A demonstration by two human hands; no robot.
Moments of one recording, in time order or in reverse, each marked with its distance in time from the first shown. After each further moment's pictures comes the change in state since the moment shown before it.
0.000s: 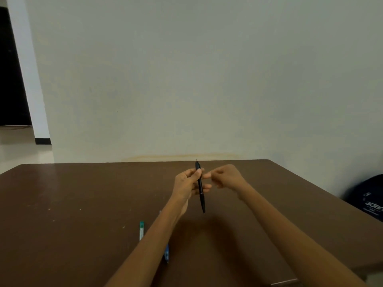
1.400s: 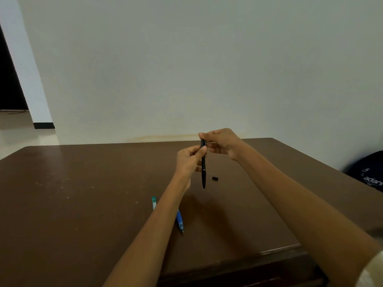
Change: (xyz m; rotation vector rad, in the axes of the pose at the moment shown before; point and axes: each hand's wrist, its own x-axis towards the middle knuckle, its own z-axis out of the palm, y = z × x) left_hand -0.001 0.011 -0.012 0.242 0.158 0.082; right_hand 0.009 -0.053 0.015 0.365 -0.063 0.091
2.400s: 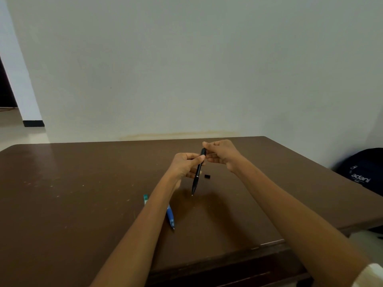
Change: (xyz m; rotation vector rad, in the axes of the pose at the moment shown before) left_hand -0.002 -0.003 -0.006 0.180 -0.239 -0.153; right_hand -0.011 0.037 -0.011 0.032 0.076 0.034
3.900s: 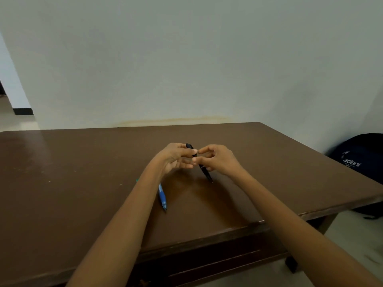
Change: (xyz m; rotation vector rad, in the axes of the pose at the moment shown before) left_hand 0.002 -0.005 -0.006 -0.106 -0.126 -0.251; right_hand -0.051 0.043 -0.006 -0.487 -0.036 -0.223
